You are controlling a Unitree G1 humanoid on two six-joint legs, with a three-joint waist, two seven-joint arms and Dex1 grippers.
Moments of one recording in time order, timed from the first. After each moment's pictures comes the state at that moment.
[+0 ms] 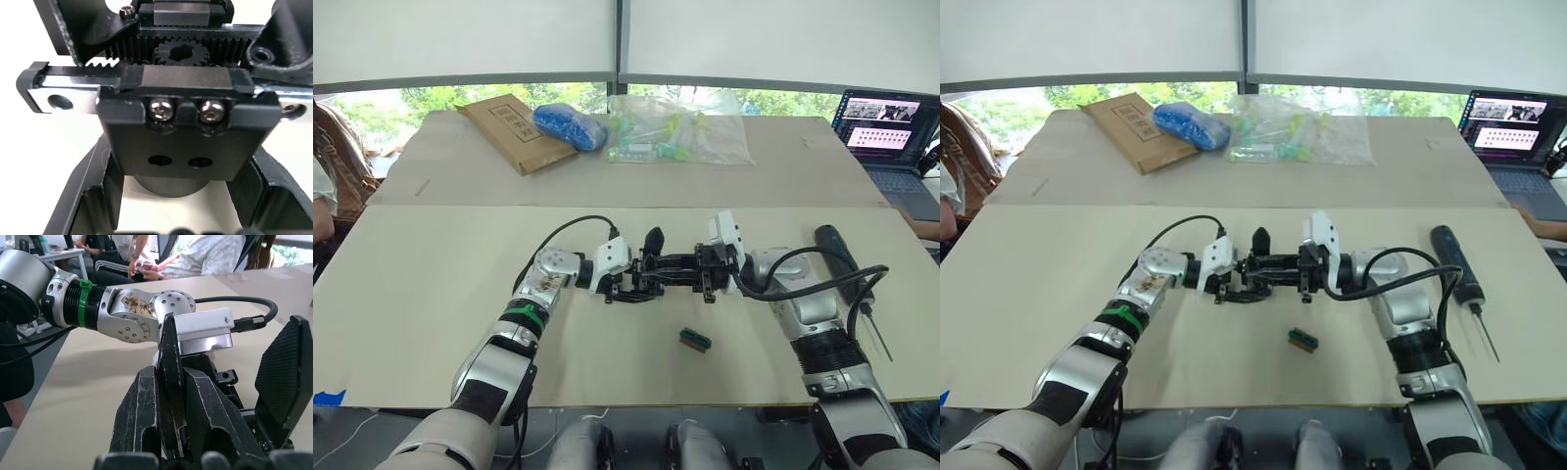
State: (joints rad) left arm -0.86 0.26 -0.23 0.92 -0.04 -0.25 -1.27; right arm -0.60 -0.44 0.14 0.23 0.42 0.19 1.32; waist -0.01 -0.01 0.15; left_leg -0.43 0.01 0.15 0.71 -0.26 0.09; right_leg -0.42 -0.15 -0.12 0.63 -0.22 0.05
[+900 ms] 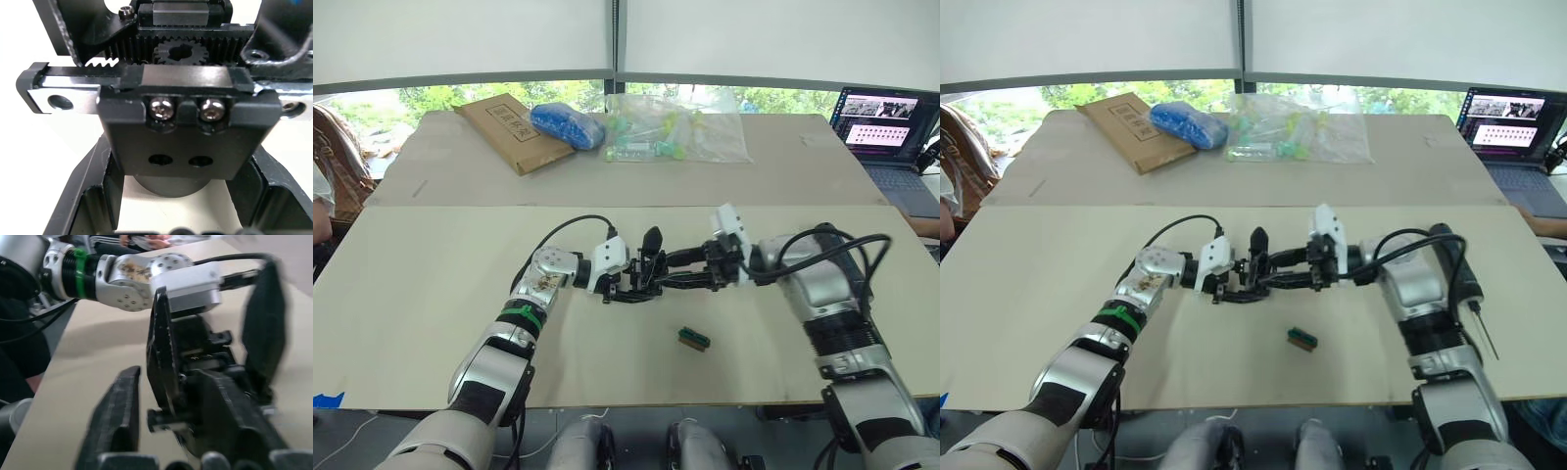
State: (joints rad) left arm -0.85 0.26 -0.23 0.89 -0.04 -0.24 -1.28; right arm -0.71 -0.61 0.12 0.18 0.43 0.35 1.37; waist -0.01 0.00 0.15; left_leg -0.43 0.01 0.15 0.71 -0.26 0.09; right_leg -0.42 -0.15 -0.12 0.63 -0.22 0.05
